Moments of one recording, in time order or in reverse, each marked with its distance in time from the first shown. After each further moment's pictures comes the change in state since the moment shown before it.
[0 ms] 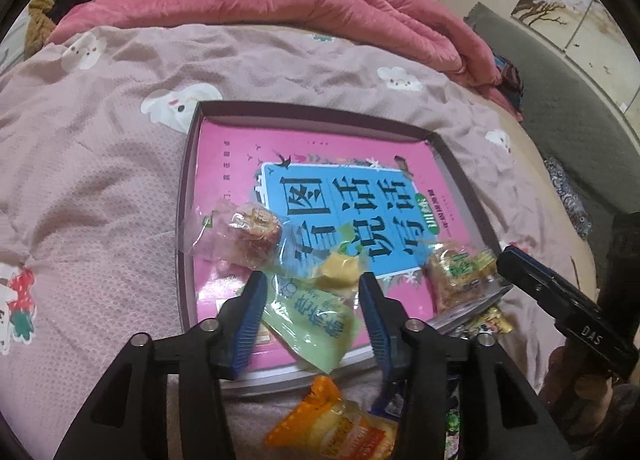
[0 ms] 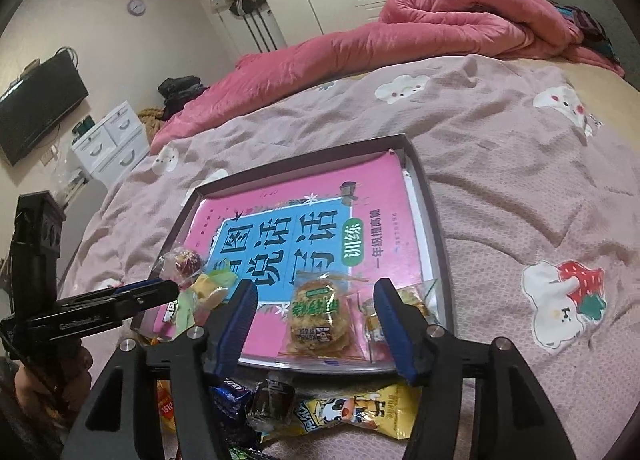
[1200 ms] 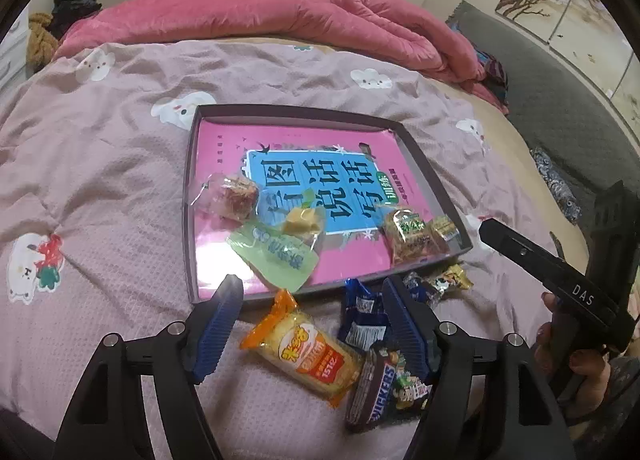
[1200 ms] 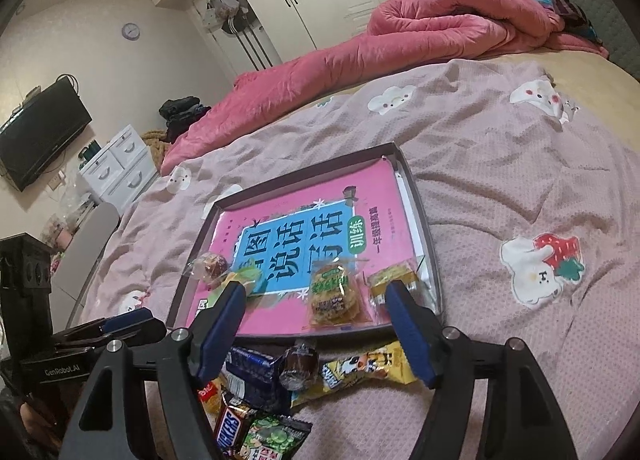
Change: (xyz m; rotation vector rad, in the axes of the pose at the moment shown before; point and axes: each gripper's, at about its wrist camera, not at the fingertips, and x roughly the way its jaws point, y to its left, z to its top) left arm -0.056 -0.025 -0.038 0.046 -0.013 -0.002; right arm -0.044 0.009 -0.016 0.060 -0.032 0.022
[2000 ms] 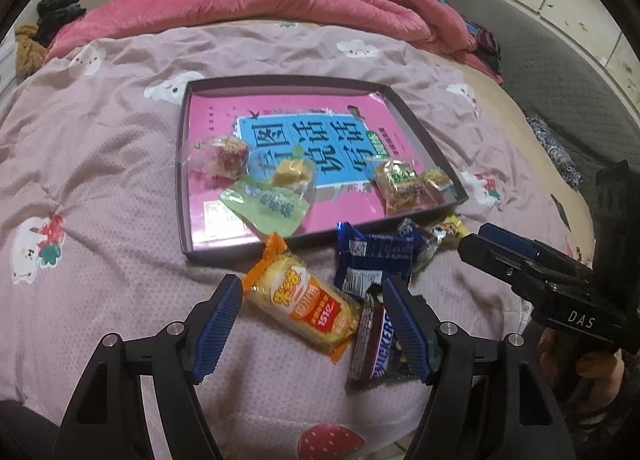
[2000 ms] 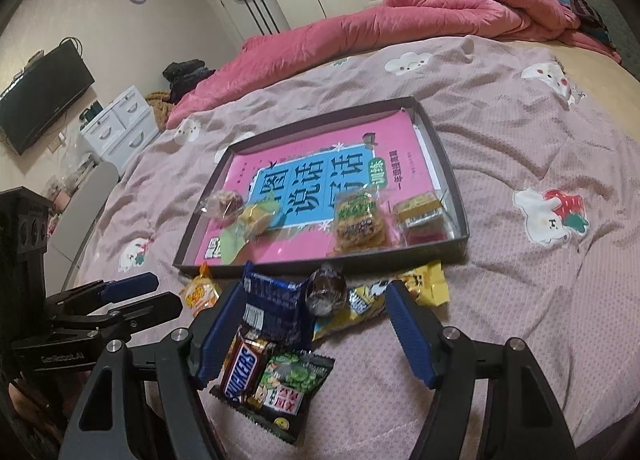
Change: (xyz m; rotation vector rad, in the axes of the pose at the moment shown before) left arm -0.002 -0.009 -0.028 0.069 0.079 0.007; right arm -0.004 0.027 -0.041 -0.062 0.129 -0.017
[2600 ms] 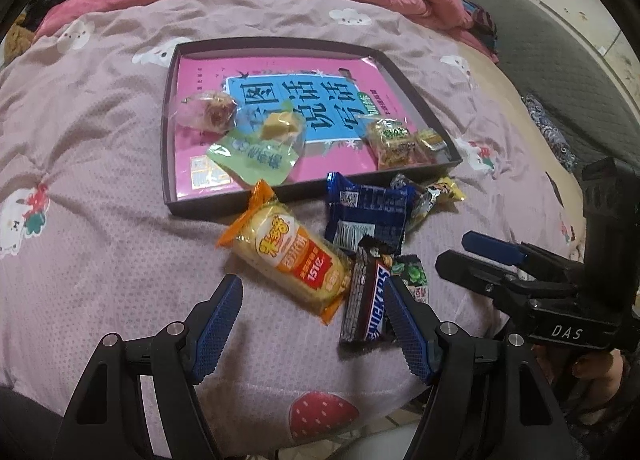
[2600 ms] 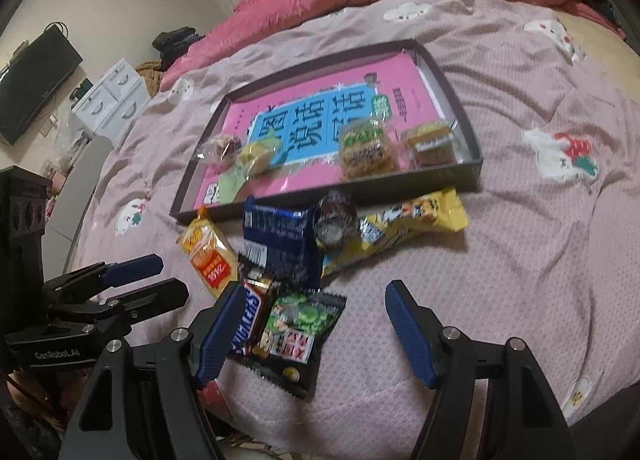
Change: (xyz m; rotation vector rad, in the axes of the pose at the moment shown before) left arm 0.005 -0.002 -0.019 0.000 0.093 -0.033; right arm 0.015 0.004 -0.025 0.036 0.159 0.003
